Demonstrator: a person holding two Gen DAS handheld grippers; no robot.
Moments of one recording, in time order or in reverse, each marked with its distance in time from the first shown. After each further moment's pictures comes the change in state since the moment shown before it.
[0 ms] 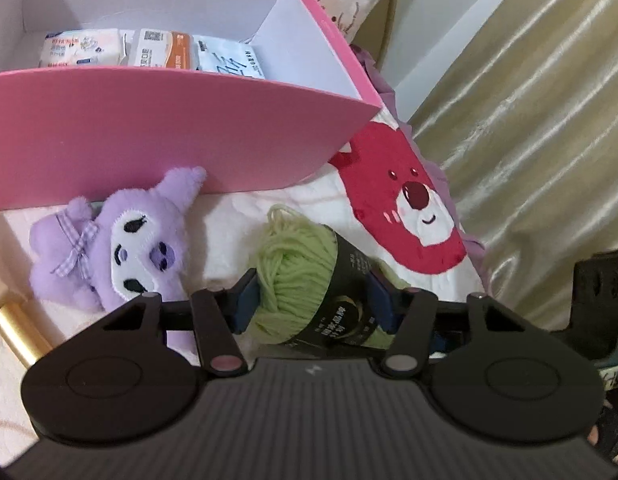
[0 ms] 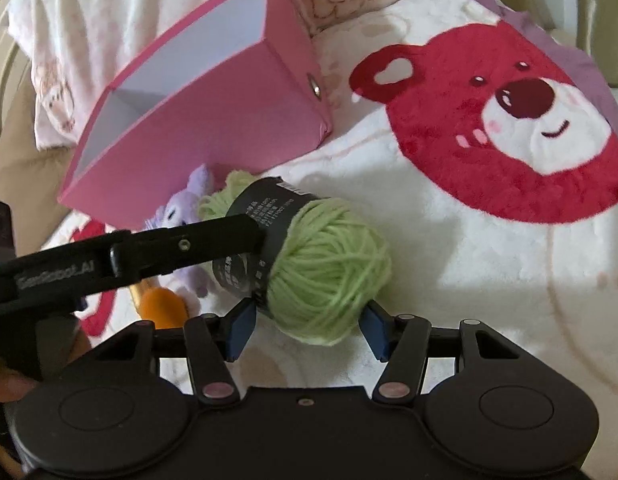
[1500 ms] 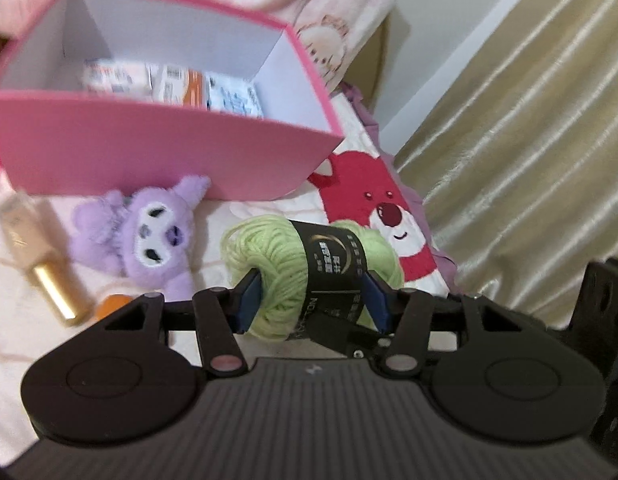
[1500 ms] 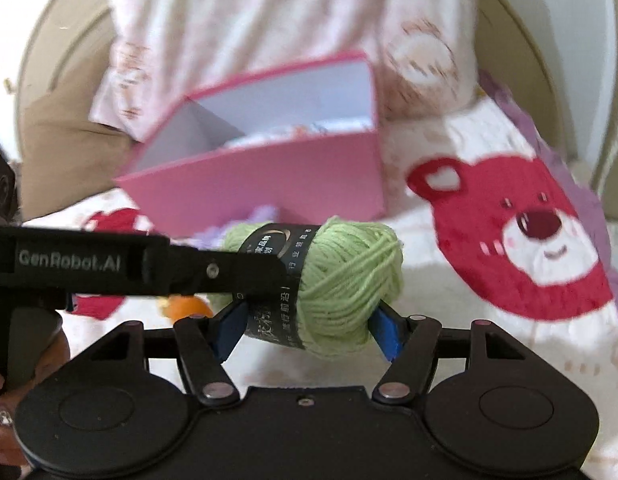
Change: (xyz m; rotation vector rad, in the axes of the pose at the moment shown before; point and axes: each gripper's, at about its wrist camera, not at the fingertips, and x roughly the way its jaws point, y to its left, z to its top) left arm -0.071 -0.033 -0.022 -0.027 -0.106 0.020; right arm -0.050 0.055 -0.018 -0.298 -0.221 -0.025
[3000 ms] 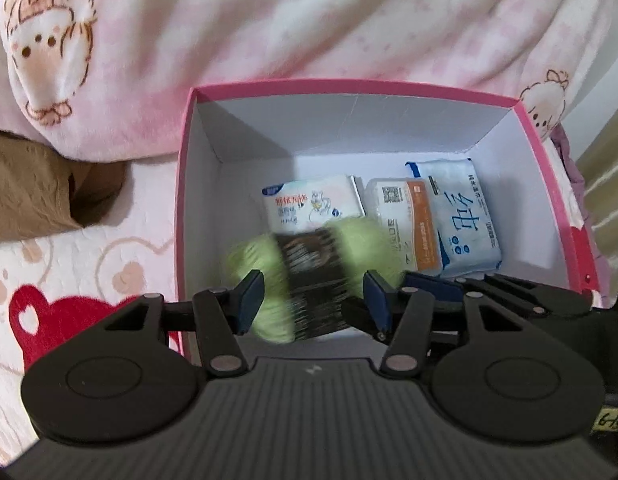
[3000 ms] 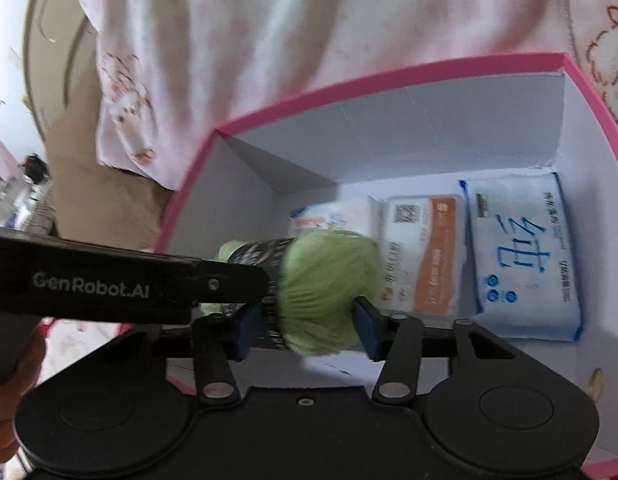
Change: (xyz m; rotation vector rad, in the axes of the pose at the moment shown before) left arm 0.050 0.102 0.185 0.001 0.190 0.501; right arm 0.195 0.040 0.161 0.039 0.202 0.256
